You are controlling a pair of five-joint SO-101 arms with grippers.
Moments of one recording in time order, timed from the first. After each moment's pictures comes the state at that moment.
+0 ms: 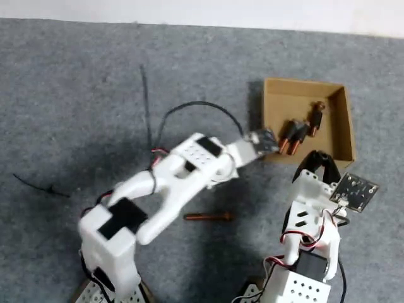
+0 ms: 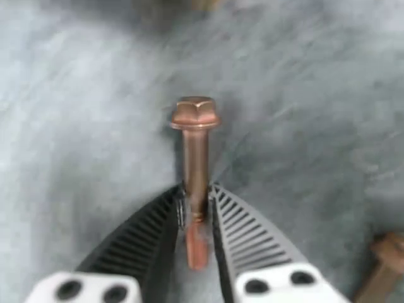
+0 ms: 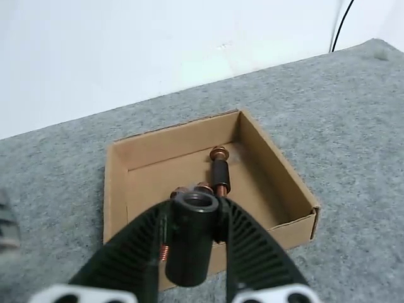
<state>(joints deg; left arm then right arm) 28.4 12.7 20.4 45.6 -24.6 14.5 -104.1 95.8 27.9 -5.6</state>
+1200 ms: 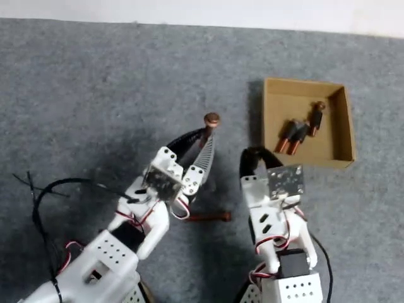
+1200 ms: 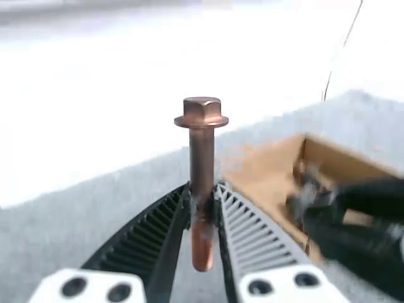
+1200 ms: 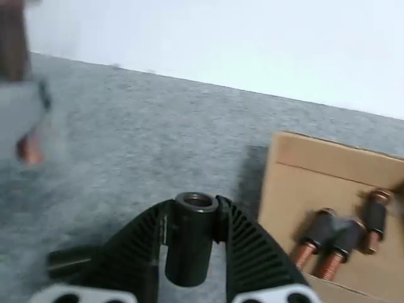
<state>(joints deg) 29.1 -59.9 87.9 -23.4 0.1 -14.1 -104.1 95.8 27.9 7.5</state>
